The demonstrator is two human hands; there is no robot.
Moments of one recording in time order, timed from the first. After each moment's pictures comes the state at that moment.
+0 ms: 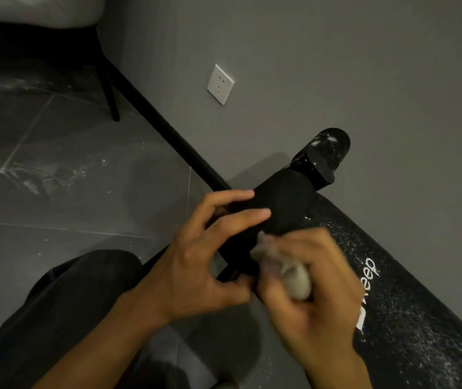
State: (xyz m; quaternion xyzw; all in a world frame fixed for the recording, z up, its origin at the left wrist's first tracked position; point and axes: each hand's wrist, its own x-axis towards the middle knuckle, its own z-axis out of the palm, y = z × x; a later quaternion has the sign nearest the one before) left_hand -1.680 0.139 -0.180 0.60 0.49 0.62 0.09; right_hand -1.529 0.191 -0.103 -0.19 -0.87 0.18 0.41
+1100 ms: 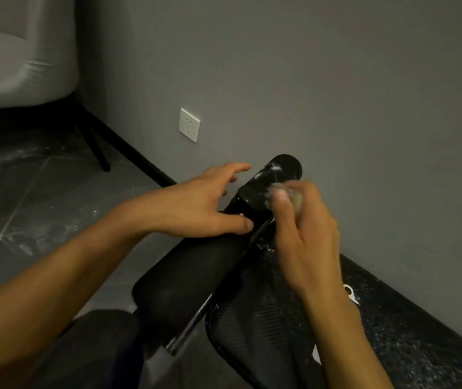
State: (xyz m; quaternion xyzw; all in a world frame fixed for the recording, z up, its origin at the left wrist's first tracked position) left_hand -1.714 0.273 -0.070 0.65 0.63 0.29 0.32; right_hand -1.518 0.310 -0.065 -0.38 -0.80 0.24 0.39
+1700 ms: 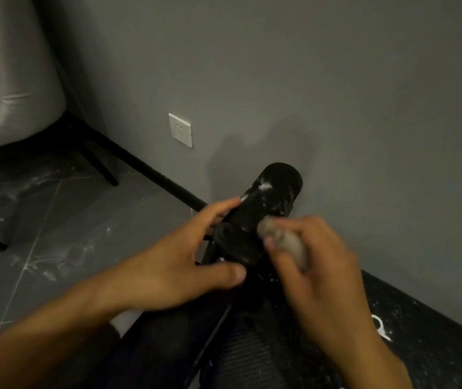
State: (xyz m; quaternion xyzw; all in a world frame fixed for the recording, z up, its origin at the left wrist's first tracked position) left_hand -1.698 0.284 -0.074 0.55 0.59 0.35 0.47; right_hand -1.493 0.356 -0.084 -0.33 -0.82 0.29 0.37
